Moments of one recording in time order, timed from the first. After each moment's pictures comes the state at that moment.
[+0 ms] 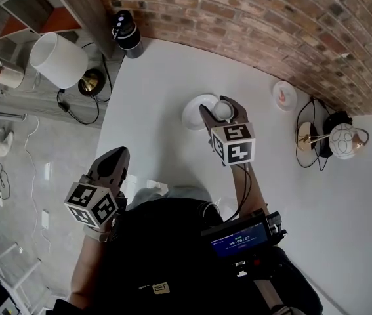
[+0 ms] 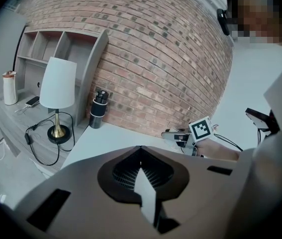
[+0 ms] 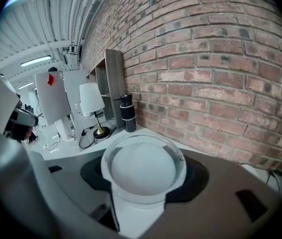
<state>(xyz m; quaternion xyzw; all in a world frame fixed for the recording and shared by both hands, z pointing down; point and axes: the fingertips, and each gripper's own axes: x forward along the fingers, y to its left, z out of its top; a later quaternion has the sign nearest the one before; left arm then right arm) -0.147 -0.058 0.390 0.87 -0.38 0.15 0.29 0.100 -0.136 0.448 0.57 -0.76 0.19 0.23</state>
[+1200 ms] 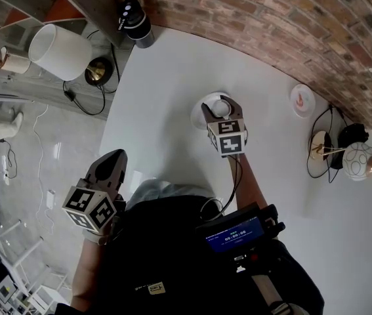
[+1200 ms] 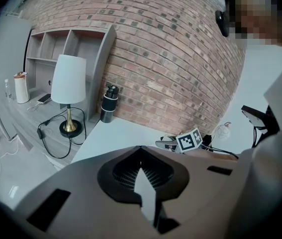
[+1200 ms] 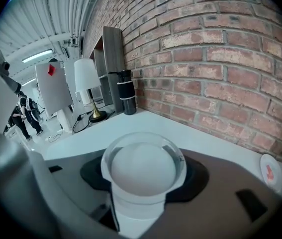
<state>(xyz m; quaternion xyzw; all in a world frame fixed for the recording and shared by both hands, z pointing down) -0.158 -0.063 0.405 0.83 -0.42 0.18 0.31 0.096 -0.168 0.562 0.54 -0.77 0.21 0.26</state>
